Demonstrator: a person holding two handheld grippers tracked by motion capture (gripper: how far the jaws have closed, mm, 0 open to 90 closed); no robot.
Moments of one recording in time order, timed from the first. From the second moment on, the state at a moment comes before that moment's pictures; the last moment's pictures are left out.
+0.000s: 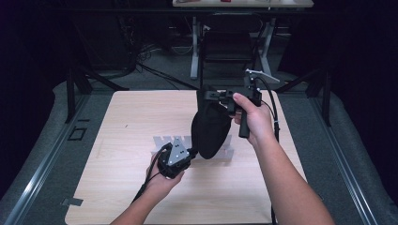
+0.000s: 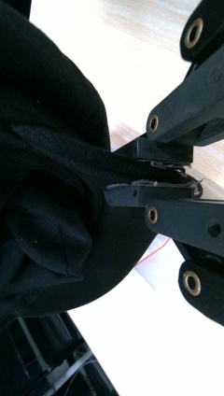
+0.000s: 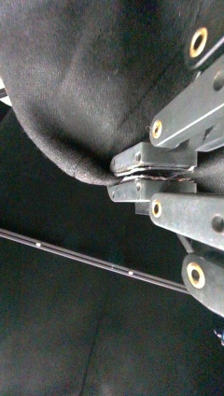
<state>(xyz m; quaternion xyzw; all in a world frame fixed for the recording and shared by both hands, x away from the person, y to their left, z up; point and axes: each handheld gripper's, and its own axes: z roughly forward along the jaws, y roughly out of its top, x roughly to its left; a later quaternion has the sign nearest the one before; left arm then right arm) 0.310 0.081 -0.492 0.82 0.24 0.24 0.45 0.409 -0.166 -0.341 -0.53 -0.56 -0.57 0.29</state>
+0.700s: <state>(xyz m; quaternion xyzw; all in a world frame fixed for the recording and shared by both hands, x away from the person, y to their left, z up) 0.309 0.092 -0.502 0.79 0.25 0.27 0.49 0.401 -0.186 -0.332 -0.52 -0.55 -0.59 0.28</state>
